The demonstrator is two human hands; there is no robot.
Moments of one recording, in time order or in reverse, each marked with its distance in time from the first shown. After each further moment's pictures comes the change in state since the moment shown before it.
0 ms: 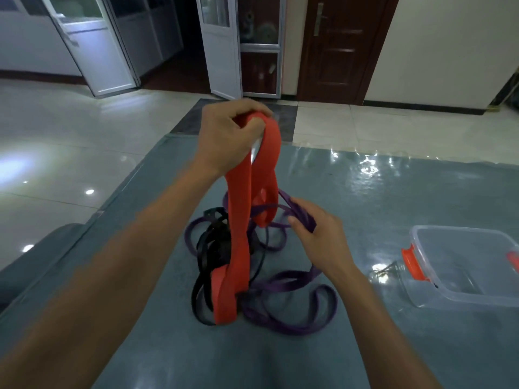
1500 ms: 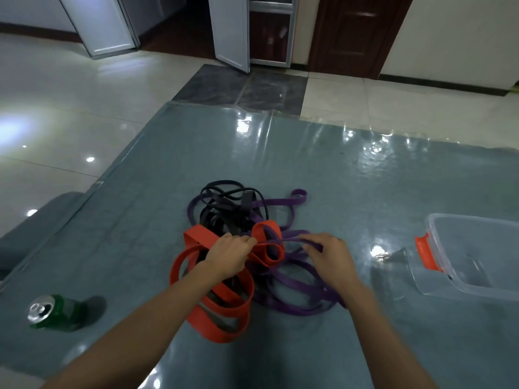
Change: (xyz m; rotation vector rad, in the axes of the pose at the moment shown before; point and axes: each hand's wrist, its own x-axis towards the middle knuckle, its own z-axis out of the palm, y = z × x) left_hand -0.253 -0.147 0.070 0.730 -1.017 -0.065; right_hand -0.046 0.090 0.038 -0.244 -0.251 0.233
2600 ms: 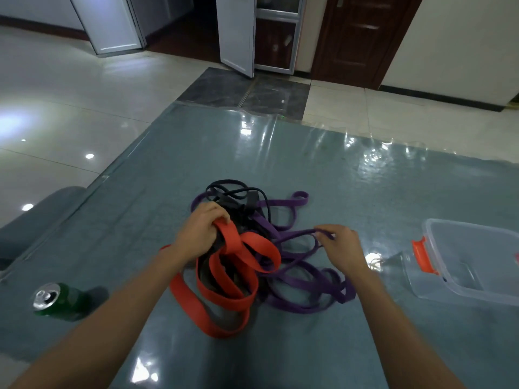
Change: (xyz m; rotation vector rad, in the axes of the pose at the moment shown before) left_hand -0.041 -0.065 -0.035 -0.599 0.473 -0.138; right_hand 0.019 0.010 -0.017 0.073 0.041 0.123
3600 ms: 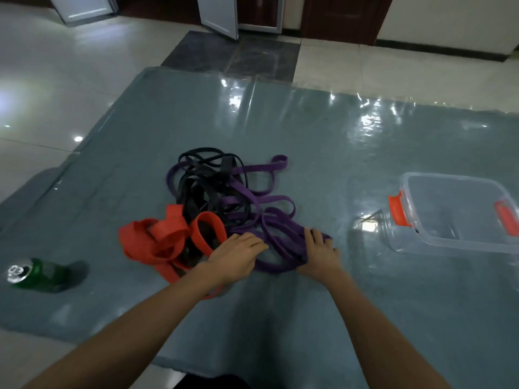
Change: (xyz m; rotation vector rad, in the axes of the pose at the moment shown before) left_hand -0.063 0.103 0.129 0.361 -0.569 0.233; right_hand -0.068 0.105 0.037 -0.694 -0.508 0.103
